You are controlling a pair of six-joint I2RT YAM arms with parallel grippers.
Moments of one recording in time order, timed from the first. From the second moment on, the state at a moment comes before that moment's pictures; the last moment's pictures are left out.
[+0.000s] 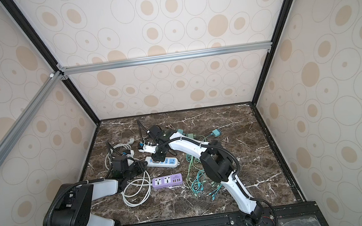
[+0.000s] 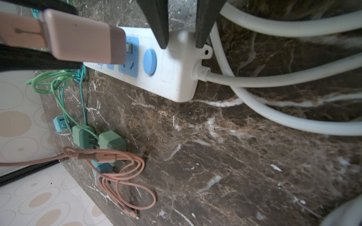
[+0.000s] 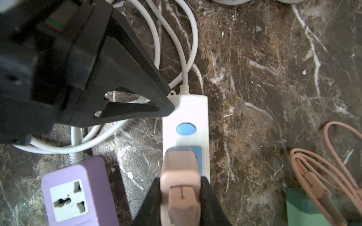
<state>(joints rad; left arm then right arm) -0.16 1.50 0.43 0.39 0.30 -0.55 0.84 2.27 1.99 -0.81 -0.23 -0.49</state>
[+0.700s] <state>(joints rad) -0.16 1.50 0.42 0.40 0.31 -0.55 0.86 2.28 1.99 -0.81 -0.16 -0.53</state>
